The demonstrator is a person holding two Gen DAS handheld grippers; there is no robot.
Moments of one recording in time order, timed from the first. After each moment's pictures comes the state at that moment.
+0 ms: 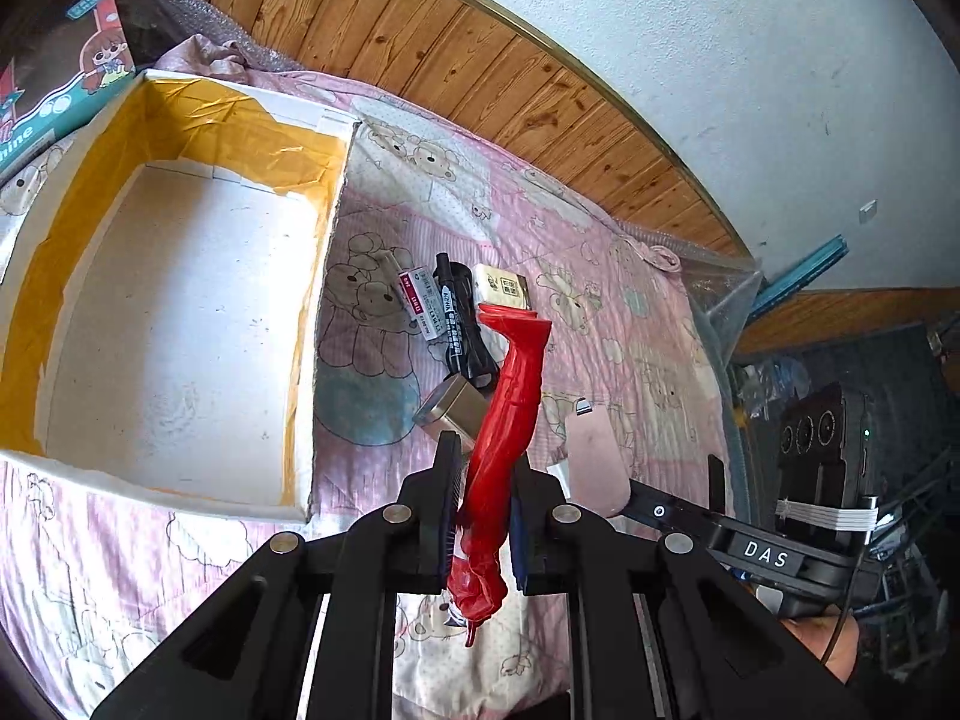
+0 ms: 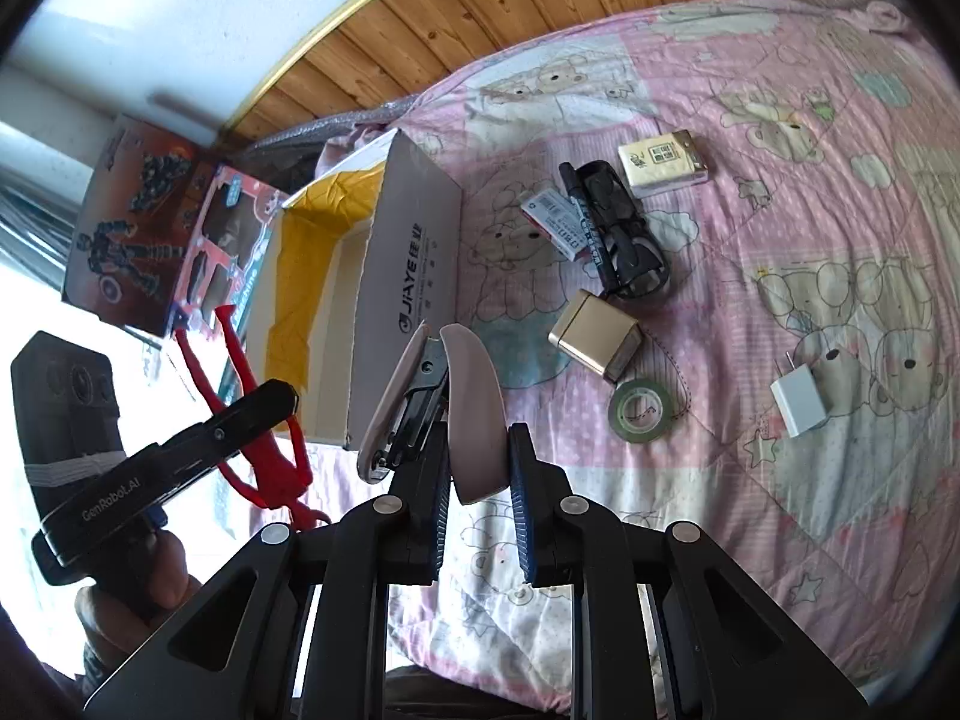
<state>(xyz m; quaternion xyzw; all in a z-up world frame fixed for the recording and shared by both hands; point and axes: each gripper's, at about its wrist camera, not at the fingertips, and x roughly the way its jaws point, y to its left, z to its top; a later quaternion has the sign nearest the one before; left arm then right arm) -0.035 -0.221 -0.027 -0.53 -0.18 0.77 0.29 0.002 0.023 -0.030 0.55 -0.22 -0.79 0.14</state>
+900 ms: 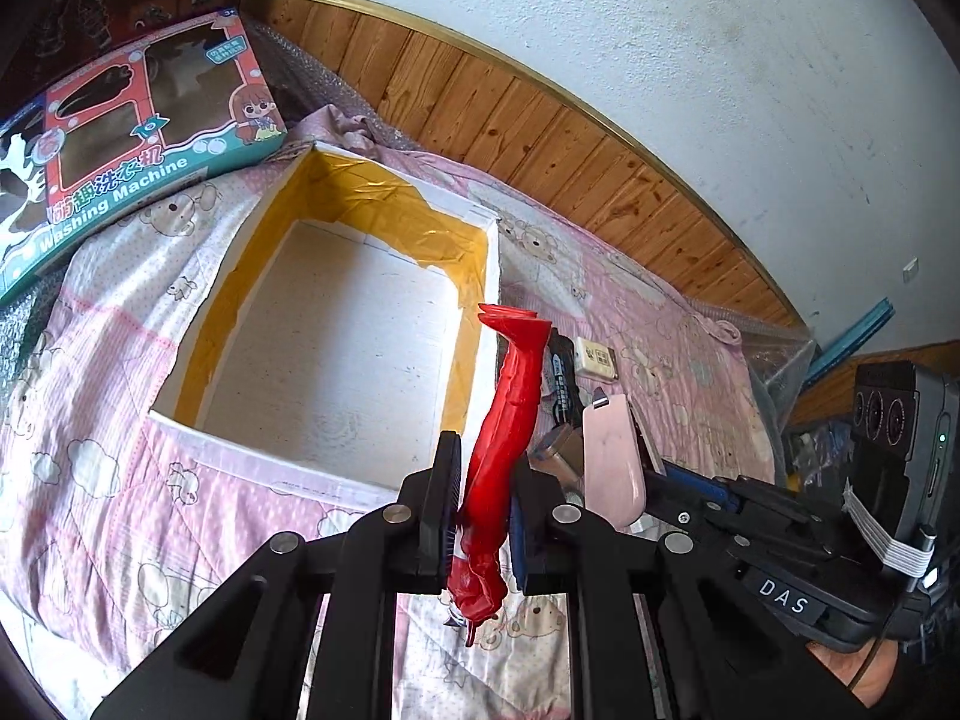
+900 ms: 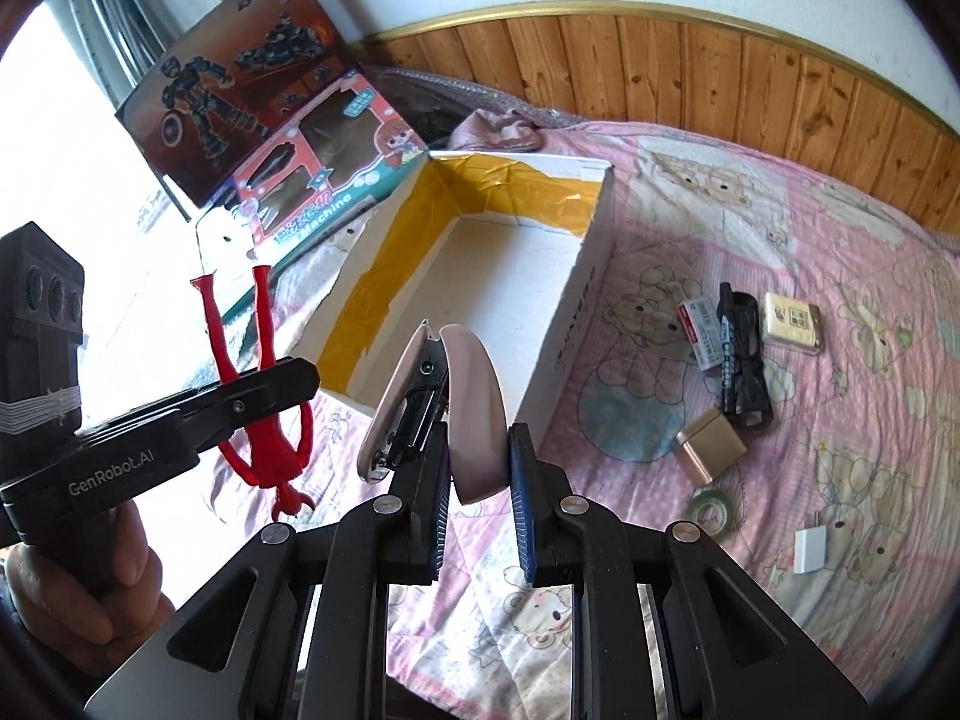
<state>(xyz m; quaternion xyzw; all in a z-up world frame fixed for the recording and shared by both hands) -0.014 -0.317 0.010 -0.49 -0.17 0.84 0.19 -0.009 -0.116 0.030 0.51 -0.03 -0.83 0.23</state>
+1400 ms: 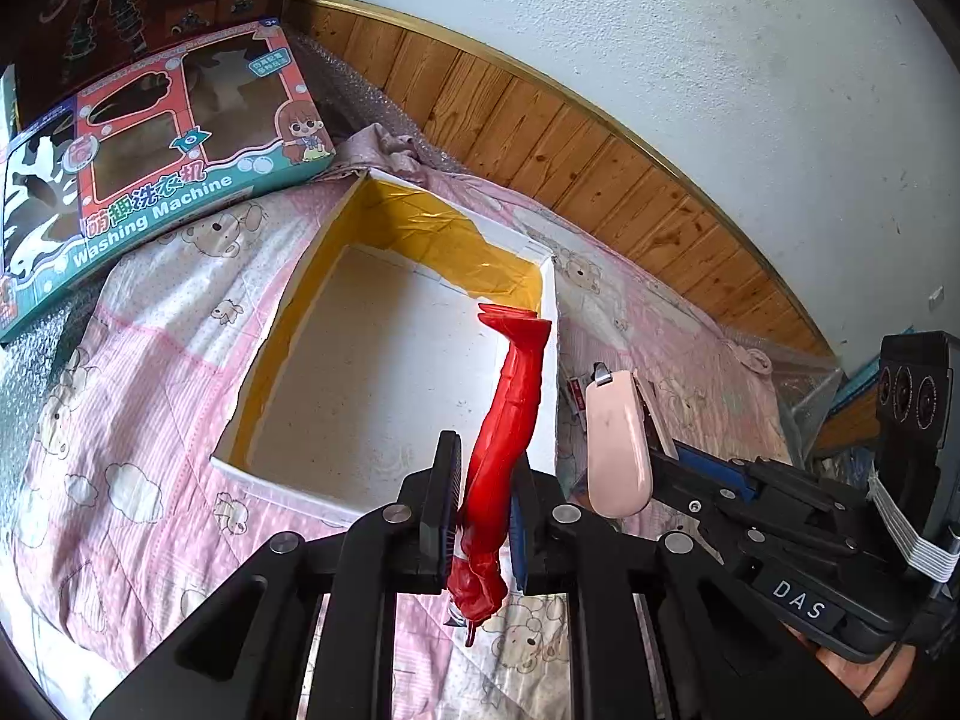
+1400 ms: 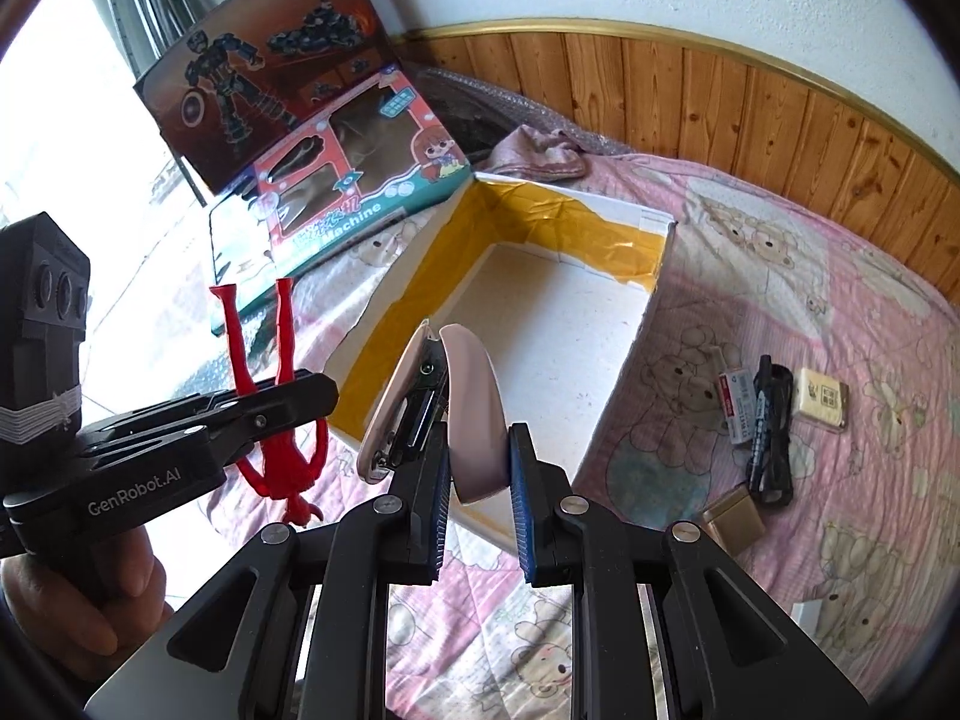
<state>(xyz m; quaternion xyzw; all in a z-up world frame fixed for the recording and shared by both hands) -0.045 -0.348 0.008 -0.49 -0.18 0.84 0.15 -0.047 -0.162 0.036 0.50 0.01 -0.83 0.25</state>
